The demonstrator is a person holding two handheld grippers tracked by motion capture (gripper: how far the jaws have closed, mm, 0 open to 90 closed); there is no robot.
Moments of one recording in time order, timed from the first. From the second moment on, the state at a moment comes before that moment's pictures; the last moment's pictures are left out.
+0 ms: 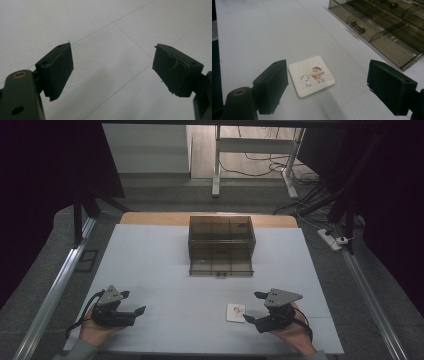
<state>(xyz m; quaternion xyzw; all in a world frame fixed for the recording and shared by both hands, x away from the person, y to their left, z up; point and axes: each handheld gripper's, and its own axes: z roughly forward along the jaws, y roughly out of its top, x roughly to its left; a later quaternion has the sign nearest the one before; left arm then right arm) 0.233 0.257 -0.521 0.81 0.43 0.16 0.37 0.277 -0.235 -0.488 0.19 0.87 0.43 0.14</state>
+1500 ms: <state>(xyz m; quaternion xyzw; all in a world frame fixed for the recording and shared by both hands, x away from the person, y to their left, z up) 0.232 0.256 -0.520 0.80 0.43 0.17 0.38 0.296 -0.186 -0.518 0.14 0.93 0.34 0.08</state>
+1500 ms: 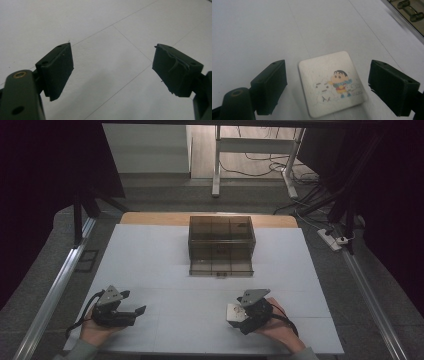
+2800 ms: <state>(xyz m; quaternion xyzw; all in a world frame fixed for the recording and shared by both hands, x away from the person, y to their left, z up) 0.231 0.257 -0.520 0.80 0.42 0.17 0.38 0.301 -0.182 -0.516 0.13 0.94 0.32 0.08</state>
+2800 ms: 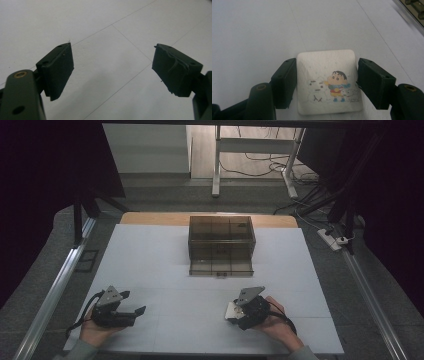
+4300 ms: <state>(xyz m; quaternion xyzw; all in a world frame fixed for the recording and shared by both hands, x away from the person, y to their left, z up) 0.232 0.254 -0.523 0.81 0.42 0.16 0.38 0.301 -0.192 -0.498 0.17 0.89 0.40 0.09</state>
